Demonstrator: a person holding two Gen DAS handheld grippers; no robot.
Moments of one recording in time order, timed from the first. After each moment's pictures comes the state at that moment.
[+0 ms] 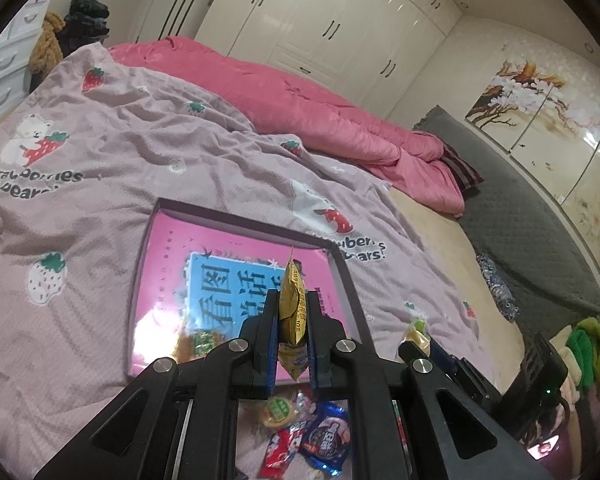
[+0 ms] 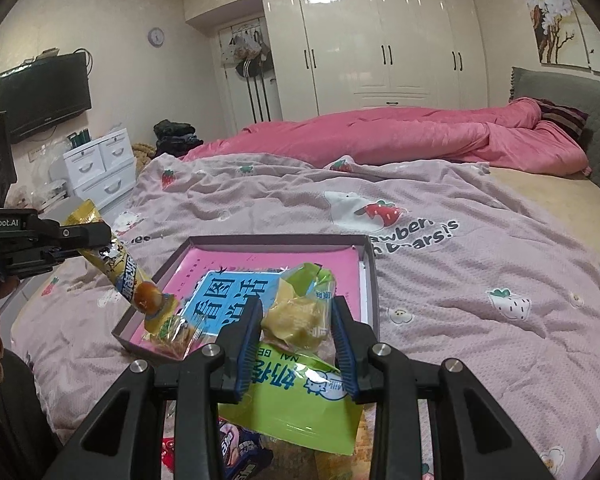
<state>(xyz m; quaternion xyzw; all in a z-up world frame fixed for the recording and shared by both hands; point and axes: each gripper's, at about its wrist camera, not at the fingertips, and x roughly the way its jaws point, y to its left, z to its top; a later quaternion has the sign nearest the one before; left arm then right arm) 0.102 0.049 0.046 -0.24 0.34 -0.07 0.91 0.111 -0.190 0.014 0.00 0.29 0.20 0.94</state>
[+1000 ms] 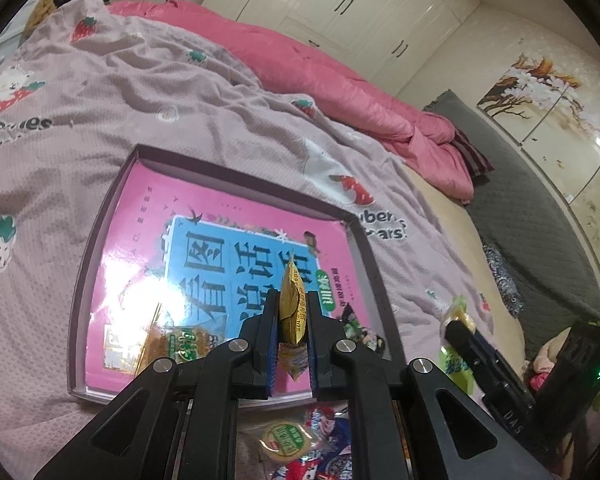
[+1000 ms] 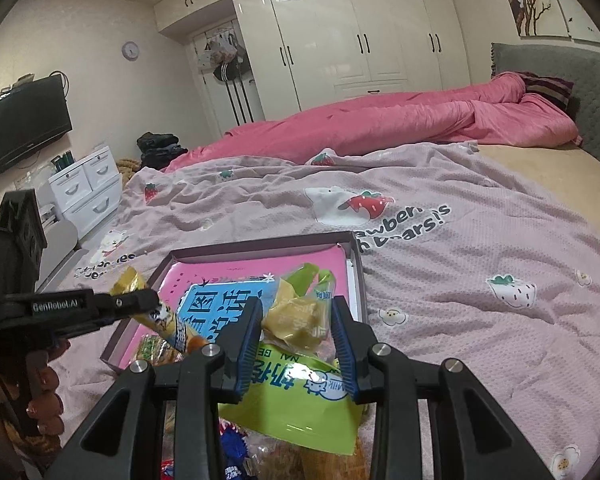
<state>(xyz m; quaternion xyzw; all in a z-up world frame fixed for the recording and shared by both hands) 0.154 0.036 -0.024 -0.26 0.39 -0.07 0.88 0.142 -0.198 0.003 0.04 0.31 0.18 0.93</state>
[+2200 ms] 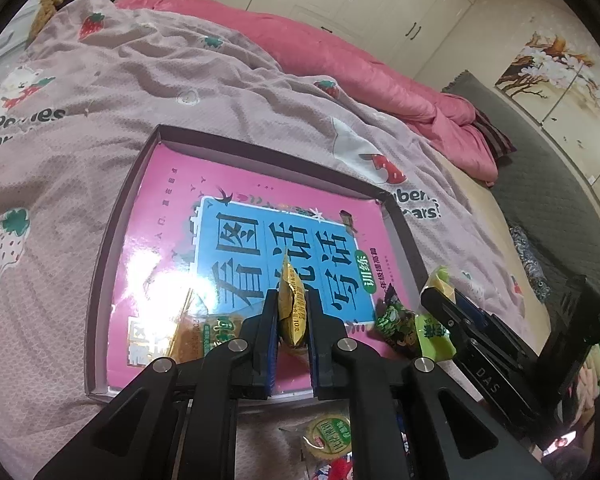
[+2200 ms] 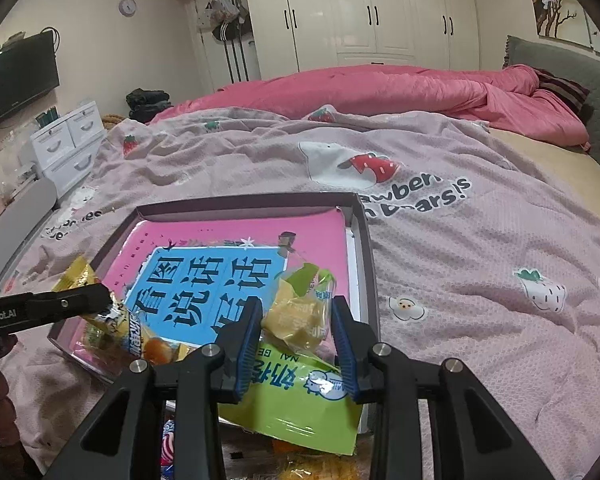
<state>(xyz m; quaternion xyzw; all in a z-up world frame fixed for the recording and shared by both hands) 0.155 0.039 -0.045 -0.23 0.41 -0.04 0.88 0.186 -0.172 -0.044 -0.02 0.36 0.16 0.92</state>
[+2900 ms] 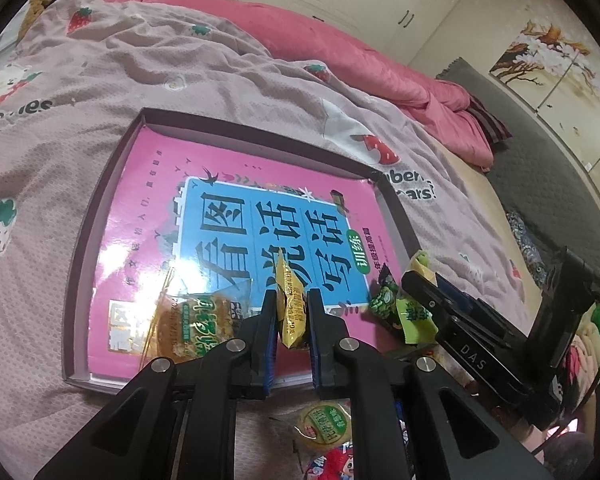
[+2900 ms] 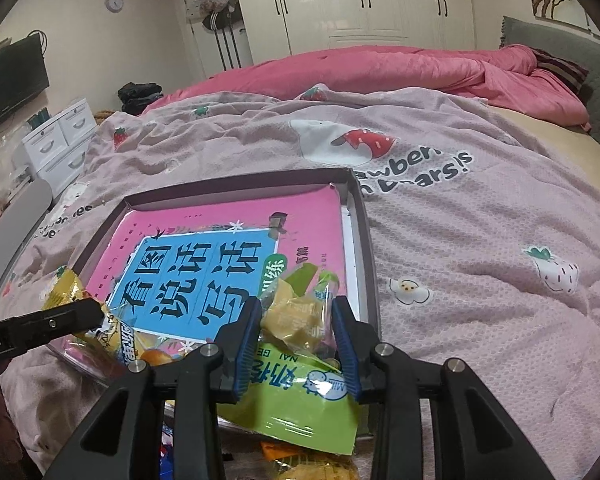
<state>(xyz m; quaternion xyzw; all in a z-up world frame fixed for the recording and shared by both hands) 0.155 0.025 -0.055 -0.22 0.43 -0.06 0.87 0.197 -0.177 -0.059 0.00 0.39 0.16 0.91</state>
